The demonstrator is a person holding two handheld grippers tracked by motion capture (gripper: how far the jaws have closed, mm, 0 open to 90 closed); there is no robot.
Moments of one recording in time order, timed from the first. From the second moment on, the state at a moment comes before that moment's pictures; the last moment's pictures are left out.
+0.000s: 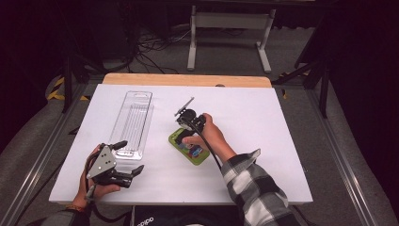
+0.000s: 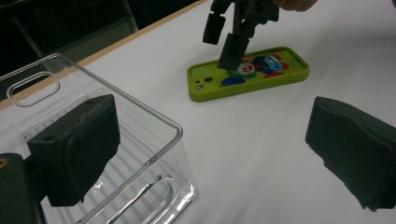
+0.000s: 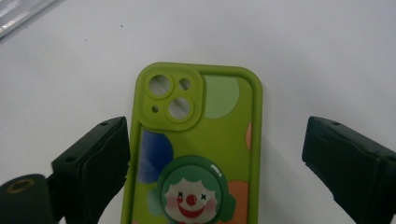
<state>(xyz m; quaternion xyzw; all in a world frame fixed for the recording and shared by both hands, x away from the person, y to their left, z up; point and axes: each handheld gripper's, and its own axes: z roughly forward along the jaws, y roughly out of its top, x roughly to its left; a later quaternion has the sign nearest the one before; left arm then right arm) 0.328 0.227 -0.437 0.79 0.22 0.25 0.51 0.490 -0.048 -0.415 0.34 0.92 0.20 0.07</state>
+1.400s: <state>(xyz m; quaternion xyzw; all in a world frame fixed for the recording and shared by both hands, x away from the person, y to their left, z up) 0.332 0.227 -0.436 0.80 0.22 0.25 0.50 0.480 -0.045 -0.414 0.32 0.91 0.24 0.09</state>
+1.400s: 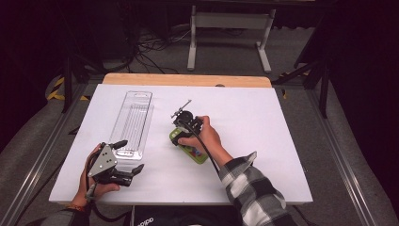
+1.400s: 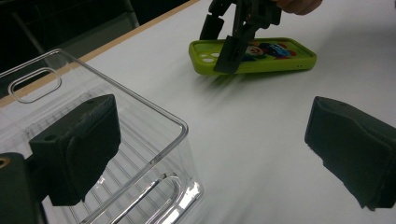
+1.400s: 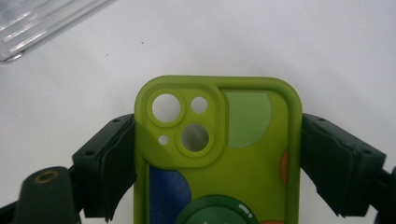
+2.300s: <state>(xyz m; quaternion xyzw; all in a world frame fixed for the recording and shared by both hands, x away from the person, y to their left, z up) 0.334 0.215 -0.431 0.79 0.24 0.27 0.49 0.413 -0.096 -0.376 0.28 0.84 0.43 0.19</state>
